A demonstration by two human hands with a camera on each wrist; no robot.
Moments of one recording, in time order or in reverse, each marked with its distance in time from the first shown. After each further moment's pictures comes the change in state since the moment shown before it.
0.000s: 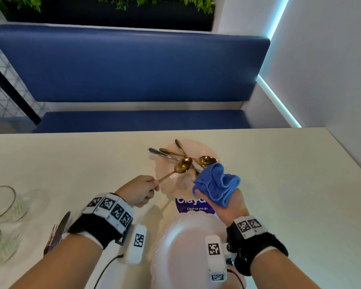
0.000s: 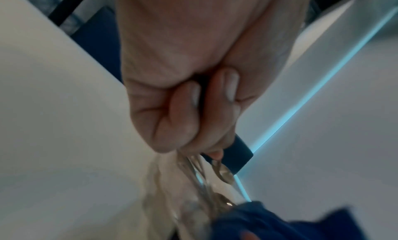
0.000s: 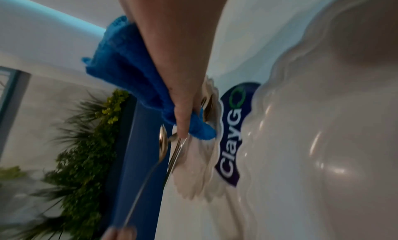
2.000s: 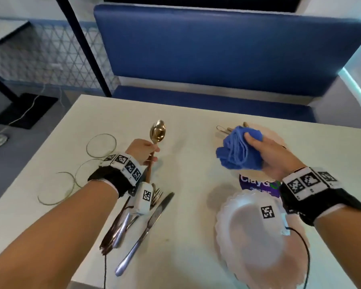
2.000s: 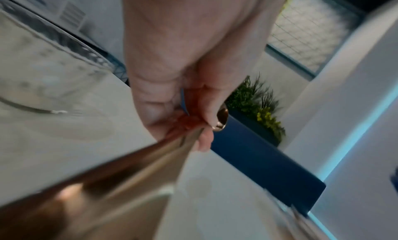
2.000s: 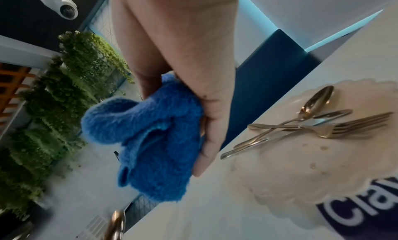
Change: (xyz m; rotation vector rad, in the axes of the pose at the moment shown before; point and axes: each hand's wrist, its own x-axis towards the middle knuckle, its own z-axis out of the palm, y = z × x) left_hand -0.065 -0.083 -0.139 -0.215 0.493 -0.007; right_hand -0.026 0.028 0.124 -0.943 -0.343 -0.006
